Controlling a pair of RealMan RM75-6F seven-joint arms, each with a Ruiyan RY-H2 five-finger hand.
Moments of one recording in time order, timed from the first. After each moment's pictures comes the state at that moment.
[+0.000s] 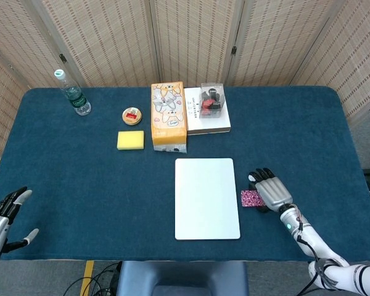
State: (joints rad) left arm -0.09 -1.04 0.03 -1.55 1.64 1.53 -0.24; right arm 0.58 -1.30 0.04 -1.57 -1.15 0.89 -0.37
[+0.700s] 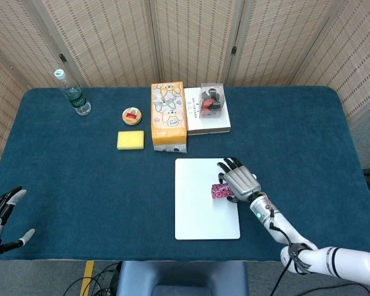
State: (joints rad) left arm -0.08 -1.02 0.03 -1.52 1.64 1.56 -0.33; right arm 0.76 -1.41 0.13 -1.61 -0.98 0.84 -0.55
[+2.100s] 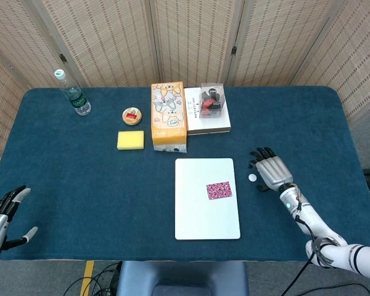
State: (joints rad) left arm -0.10 -1.04 0.02 -1.54 1.61 1.50 -0.24; right arm 0.71 -1.31 0.06 -1.44 -1.09 0.85 -0.28
